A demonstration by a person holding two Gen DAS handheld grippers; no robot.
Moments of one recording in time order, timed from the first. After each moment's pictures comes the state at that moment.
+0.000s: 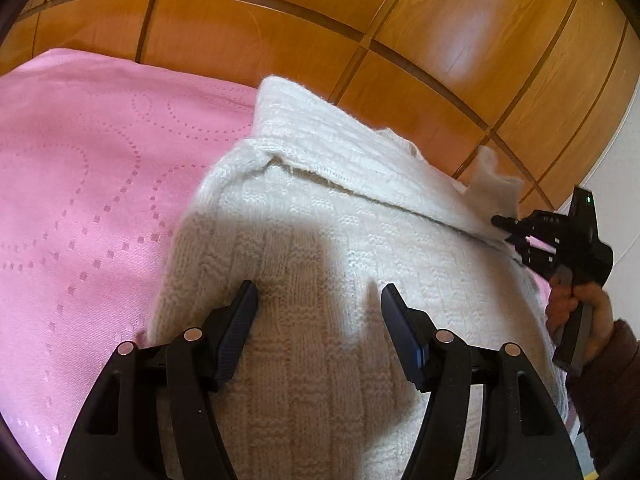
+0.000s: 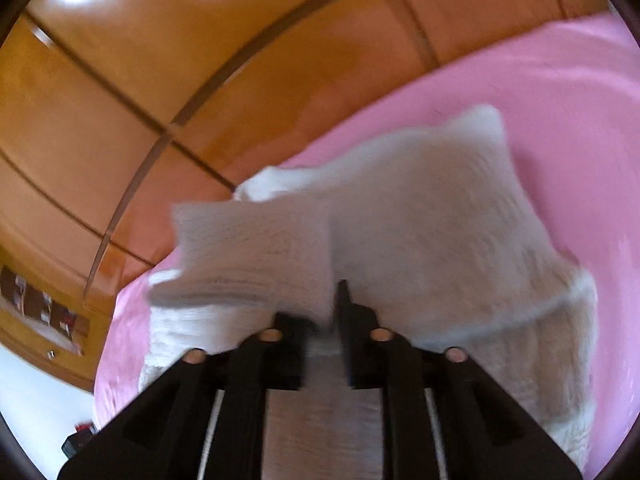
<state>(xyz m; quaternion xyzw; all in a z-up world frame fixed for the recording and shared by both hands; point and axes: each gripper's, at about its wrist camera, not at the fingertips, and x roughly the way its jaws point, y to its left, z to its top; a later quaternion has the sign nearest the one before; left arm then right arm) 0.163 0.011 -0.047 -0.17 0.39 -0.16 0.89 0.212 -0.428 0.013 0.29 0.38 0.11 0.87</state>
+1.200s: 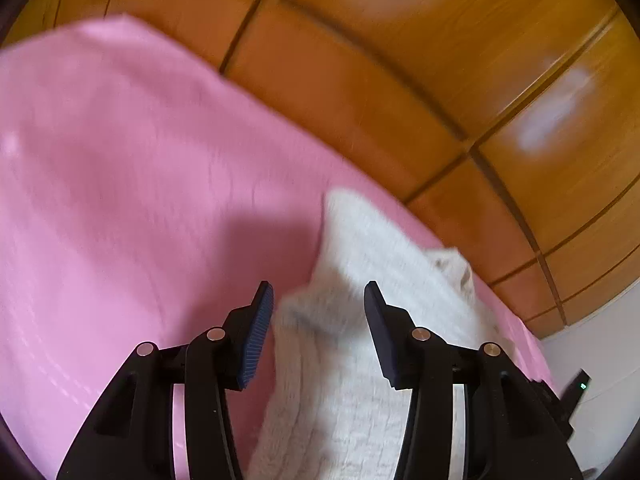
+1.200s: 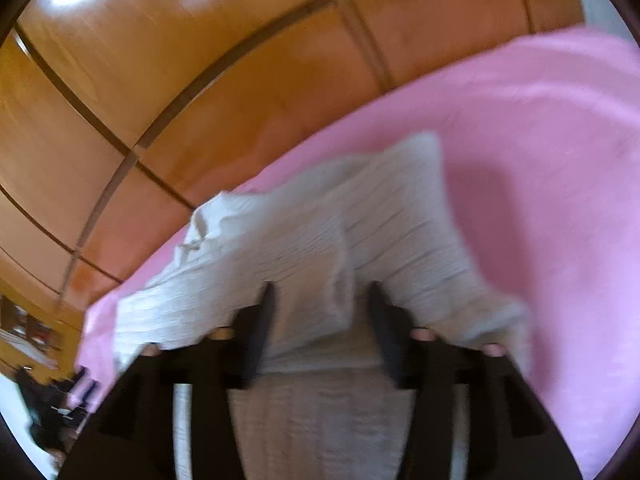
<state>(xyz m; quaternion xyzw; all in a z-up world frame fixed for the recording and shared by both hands) 0.246 0.093 0.005 -0.29 0.39 -0.04 0.87 0.208 -0.459 0.012 0.25 0.36 0.04 0.90</state>
